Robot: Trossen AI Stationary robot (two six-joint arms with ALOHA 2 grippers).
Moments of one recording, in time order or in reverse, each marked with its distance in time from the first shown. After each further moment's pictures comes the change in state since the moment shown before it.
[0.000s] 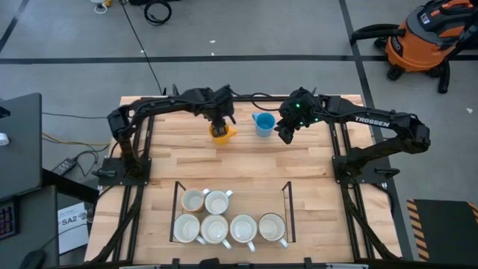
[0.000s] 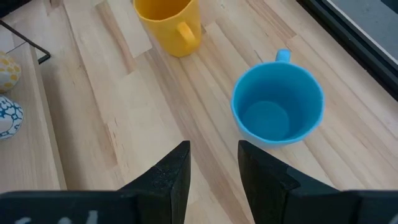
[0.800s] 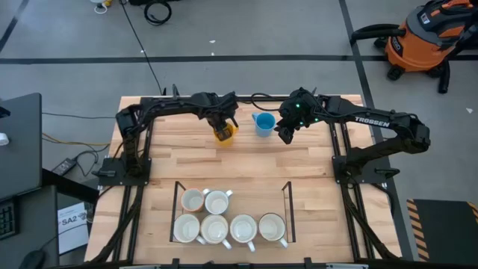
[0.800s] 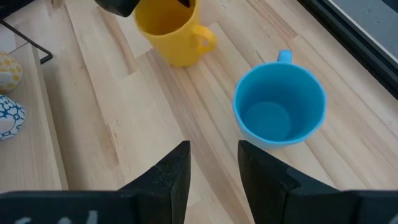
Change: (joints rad) left arm -0.022 0.088 0.003 -0.032 0.003 -0.284; right arm 0.003 0.000 0.000 0.003 -0.002 0.002
